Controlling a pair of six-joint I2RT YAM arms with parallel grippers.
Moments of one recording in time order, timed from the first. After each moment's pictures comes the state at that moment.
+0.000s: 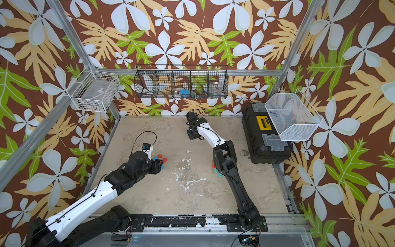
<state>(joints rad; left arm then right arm) -0.58 0.95 0.67 -0.40 -0.15 -0.46 0.49 2.58 2.41 -0.97 0.12 0.05</state>
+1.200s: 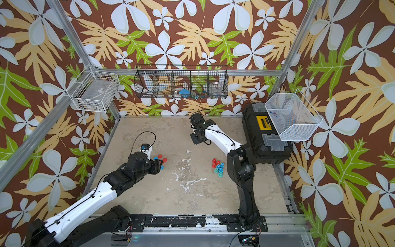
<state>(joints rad) -0.58 0.94 0.66 -0.40 -0.16 -0.48 0.52 2.00 1.77 -0.88 0.08 0.07</state>
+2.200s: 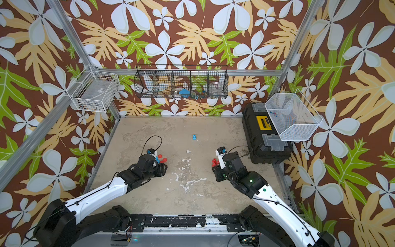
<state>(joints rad) -0.58 1.14 0.57 -0.25 -0.08 -0.64 0.58 0.84 0.75 -0.69 0.00 0.29</state>
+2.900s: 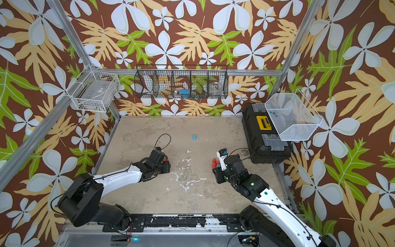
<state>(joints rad) -0.58 1.46 0.68 -0.20 -0.14 -0.64 0.59 0.80 0.72 -0.67 -0.02 0.32</state>
